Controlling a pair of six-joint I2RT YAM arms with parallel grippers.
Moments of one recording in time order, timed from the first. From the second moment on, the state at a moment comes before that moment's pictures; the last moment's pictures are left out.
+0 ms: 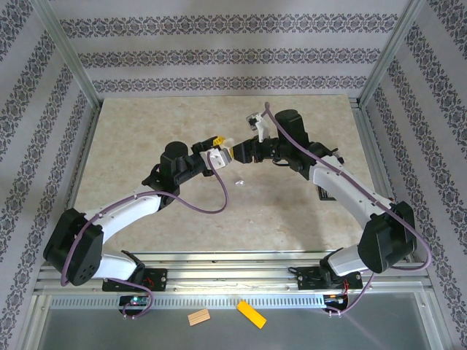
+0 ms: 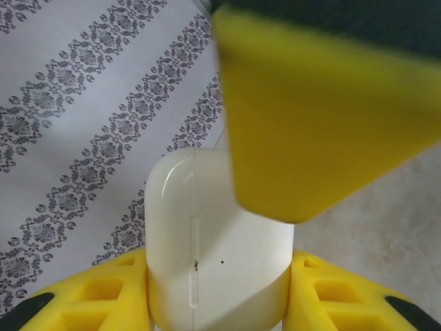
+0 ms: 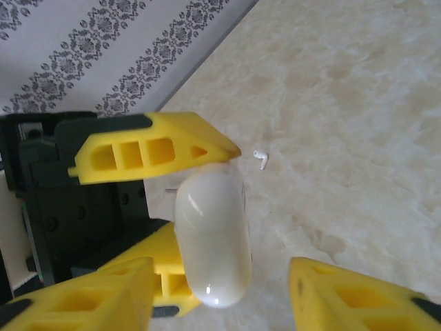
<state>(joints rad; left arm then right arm) -0.54 1.36 0.80 0.40 0.26 0.75 0.47 1.45 1.19 -0.28 -0.66 0.28</state>
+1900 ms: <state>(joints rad) -0.50 1.36 0.63 1.26 0.82 -0.52 0.43 1.21 0.93 0.33 -1.14 0.29</state>
